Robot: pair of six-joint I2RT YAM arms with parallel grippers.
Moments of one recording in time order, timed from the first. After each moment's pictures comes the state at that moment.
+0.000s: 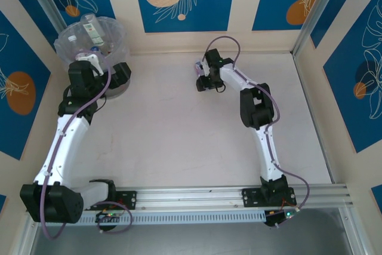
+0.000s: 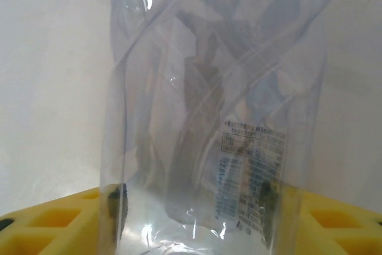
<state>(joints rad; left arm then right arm) -0.04 1.16 1.14 -0.39 0.20 -0.45 0.36 2.41 2.05 -0.82 -0.13 0.06</state>
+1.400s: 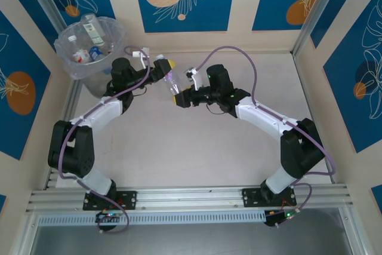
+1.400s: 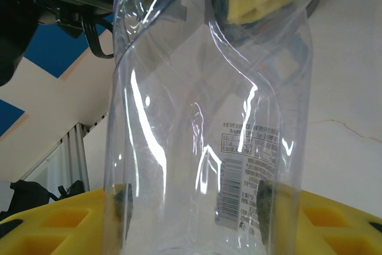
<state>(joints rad) -0.27 1.60 1.08 0.50 0.77 -0.93 0.60 1.58 1.18 -0.07 -0.63 0.30</state>
